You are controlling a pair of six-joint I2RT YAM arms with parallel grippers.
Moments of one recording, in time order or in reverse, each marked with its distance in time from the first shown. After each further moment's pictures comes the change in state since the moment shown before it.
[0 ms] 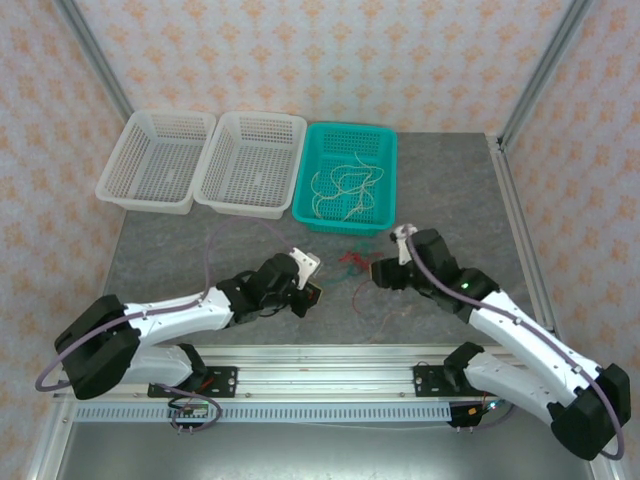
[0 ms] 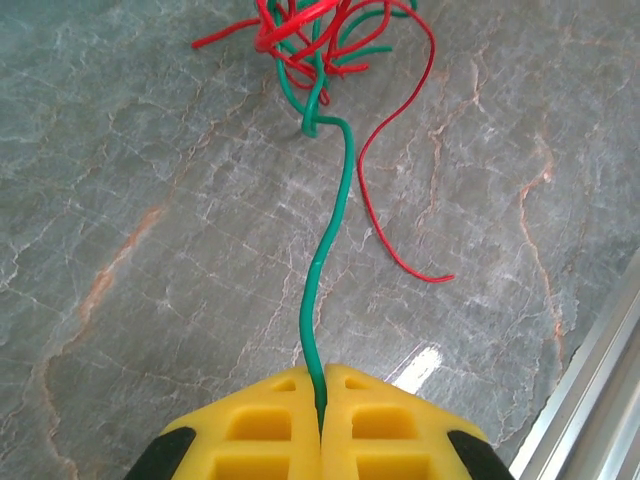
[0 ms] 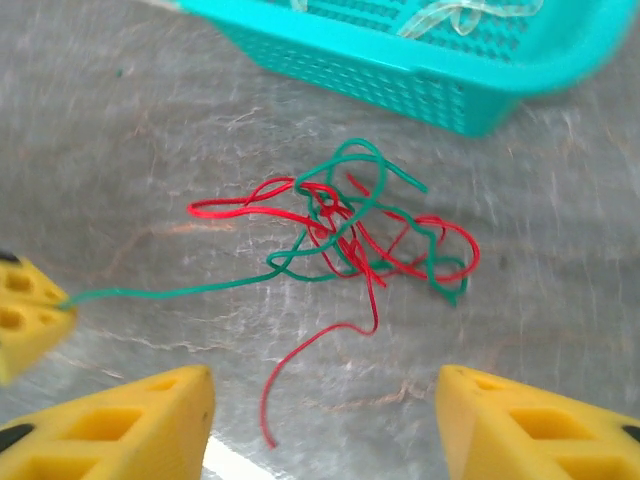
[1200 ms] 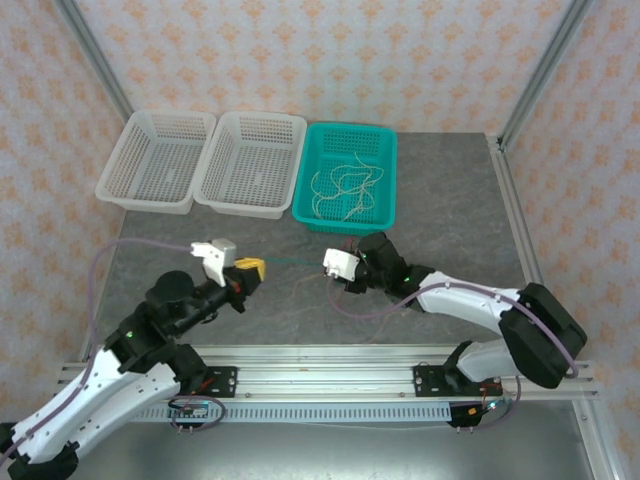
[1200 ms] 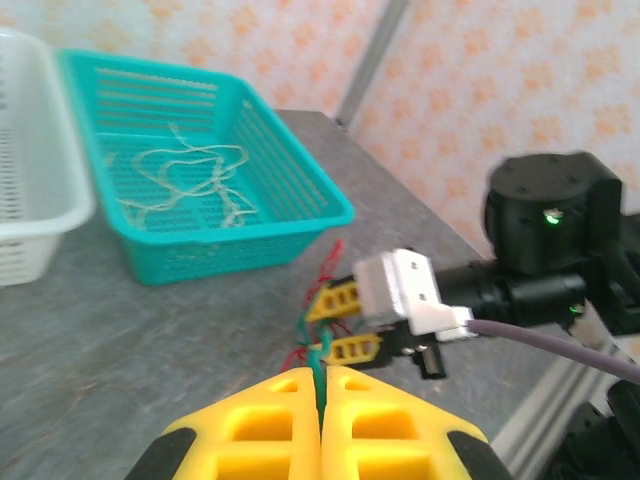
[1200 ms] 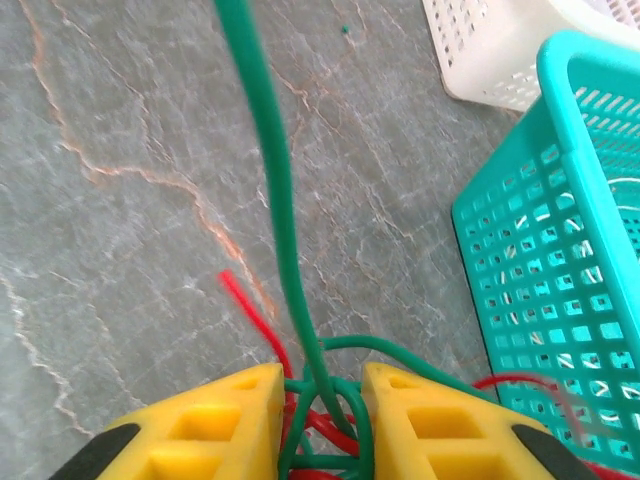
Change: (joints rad) left arm 0.135 -0.851 0.049 -0.399 -0.137 -0.071; right arm 0.142 0.434 -0.042 0.562 -0.089 -0.883
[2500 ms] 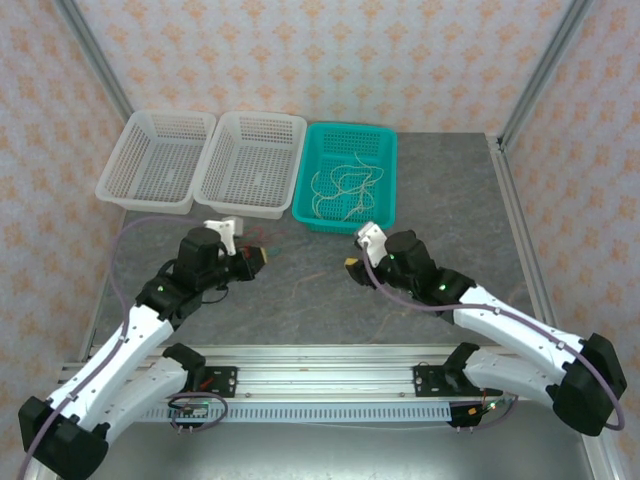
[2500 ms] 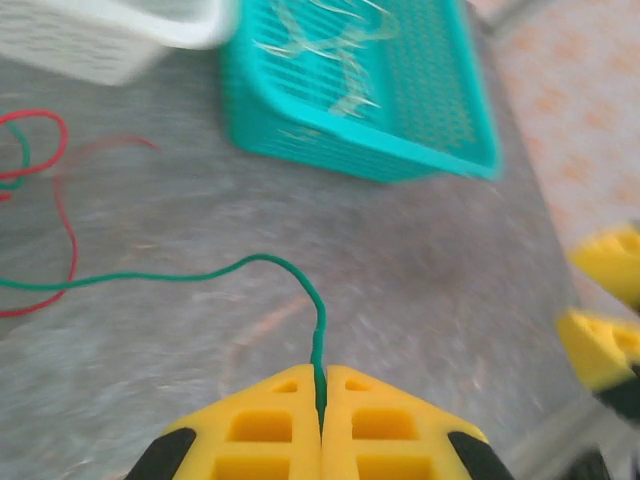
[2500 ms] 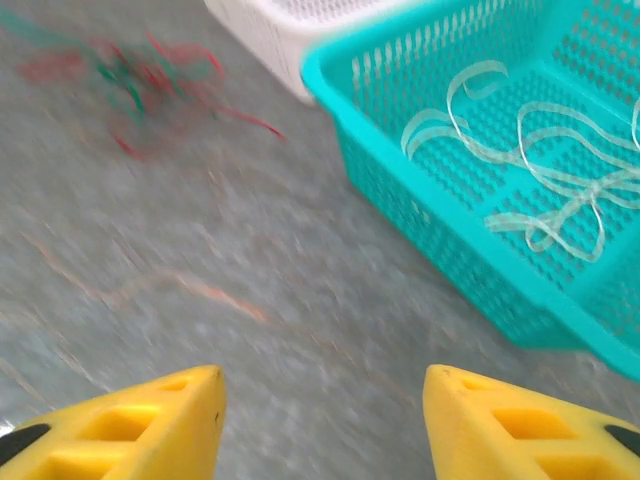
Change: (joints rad) left arm 0.266 0.395 0.068 -0.021 0.280 -0.204; right arm -0.011 -0.330 0.036 -0.222 0.122 0.623
